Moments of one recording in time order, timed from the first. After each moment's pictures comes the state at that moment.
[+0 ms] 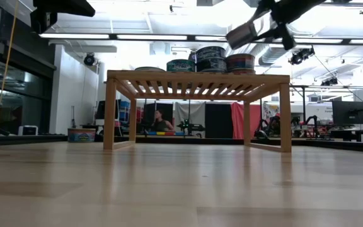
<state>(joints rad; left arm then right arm) -0.55 0.88 0.75 -0.47 -0.81 -0.91 -0.31 0.92 0.85 -0.11 0.49 1.23</state>
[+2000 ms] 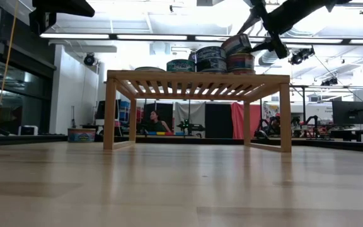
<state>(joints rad) -0.55 0.88 0.75 -0.48 -0.81 -0.95 -0.39 1.00 0.85 -0.11 0.36 1.31</state>
